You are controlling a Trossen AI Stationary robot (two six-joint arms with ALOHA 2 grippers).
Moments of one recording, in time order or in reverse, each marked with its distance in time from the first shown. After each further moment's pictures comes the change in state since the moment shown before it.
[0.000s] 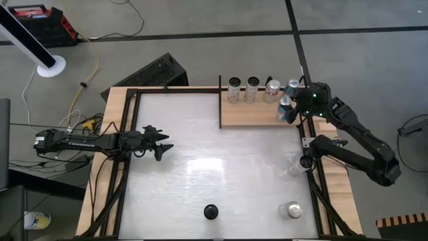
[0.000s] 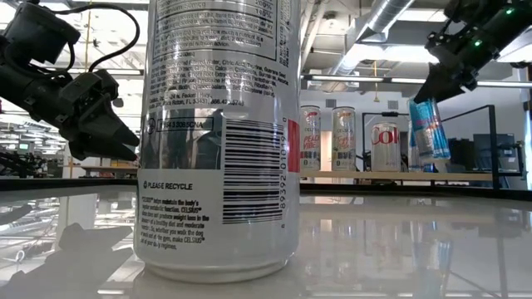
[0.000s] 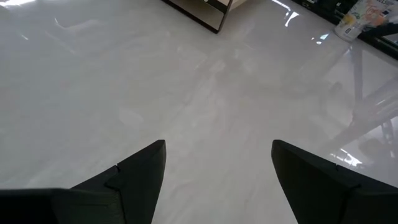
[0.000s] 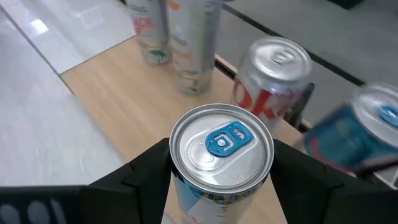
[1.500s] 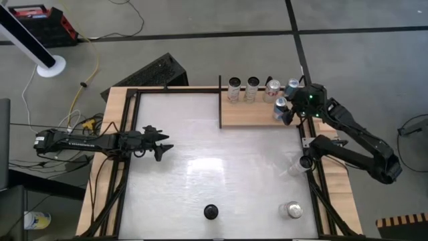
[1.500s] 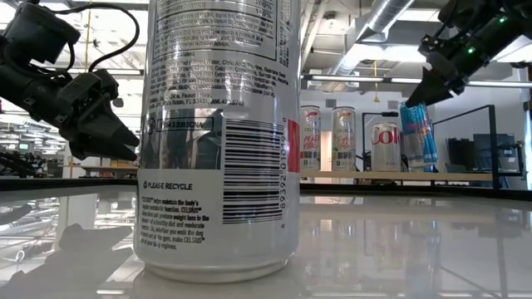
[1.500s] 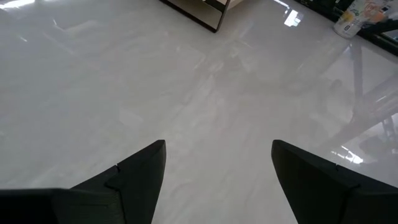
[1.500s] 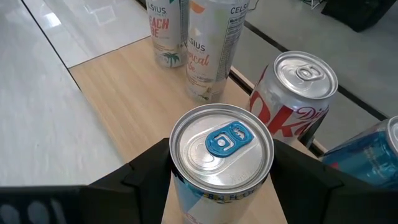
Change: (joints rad) left arm 0.000 0.000 0.000 0.000 0.004 0.015; right arm 0.039 0.025 -0.054 0.111 -0.019 -0.069
